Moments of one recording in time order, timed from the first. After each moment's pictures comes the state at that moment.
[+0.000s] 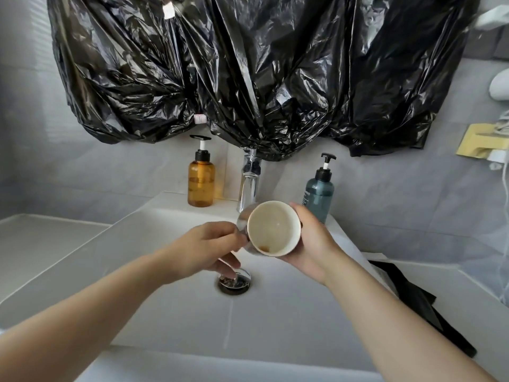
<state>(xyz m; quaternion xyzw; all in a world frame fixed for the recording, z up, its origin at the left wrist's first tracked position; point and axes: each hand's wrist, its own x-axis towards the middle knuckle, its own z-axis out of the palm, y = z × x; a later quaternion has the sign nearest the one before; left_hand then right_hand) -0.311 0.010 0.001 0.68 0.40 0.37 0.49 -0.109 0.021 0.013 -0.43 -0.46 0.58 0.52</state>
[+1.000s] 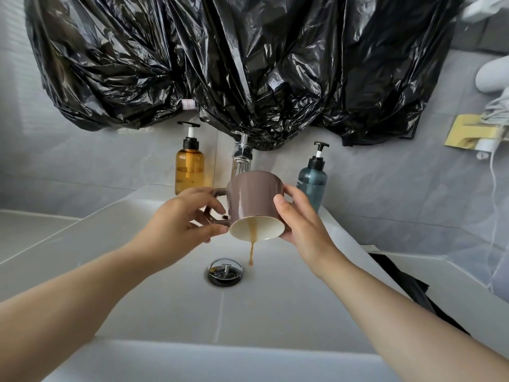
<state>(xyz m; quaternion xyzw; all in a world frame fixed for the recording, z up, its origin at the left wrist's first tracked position) -0.322 0.031 -0.019 0.76 0.41 0.47 0.18 -0.103 0.026 -0.014 -0.39 -0.64 0.35 0.56</state>
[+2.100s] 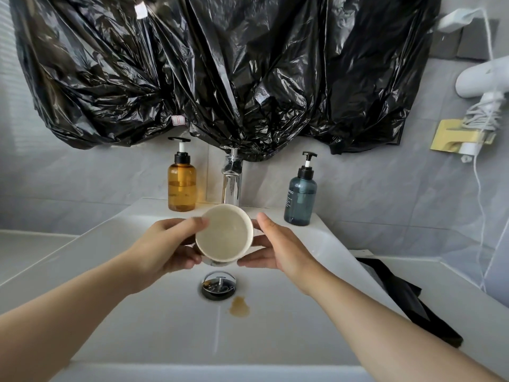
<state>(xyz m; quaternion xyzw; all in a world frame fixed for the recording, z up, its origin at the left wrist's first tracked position) -0.318 0.024 -0.007 0.55 0.45 0.48 0.52 -0.106 0.028 -0.017 -0.43 -0.63 0.46 0.46</state>
